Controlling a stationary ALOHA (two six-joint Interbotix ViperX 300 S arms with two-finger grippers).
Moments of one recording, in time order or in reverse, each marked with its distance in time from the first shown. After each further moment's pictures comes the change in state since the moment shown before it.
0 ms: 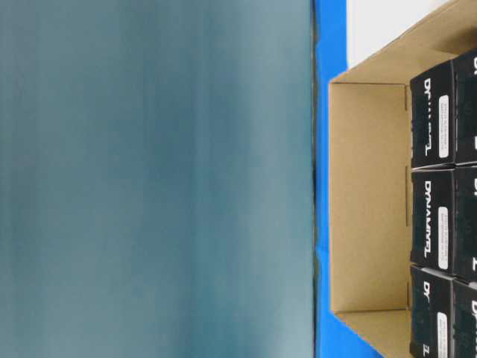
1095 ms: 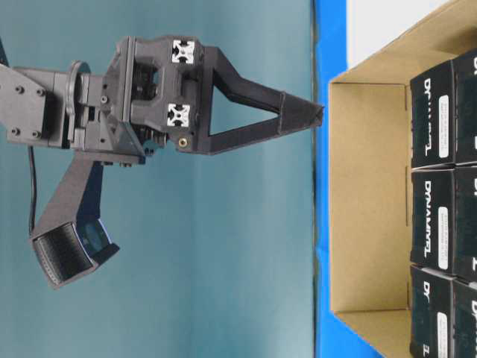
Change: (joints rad) left arm -0.035 -0.058 -0.008 0.000 0.095 -0.003; right arm -0.060 0.489 -0.390 0.002 0.218 -0.219
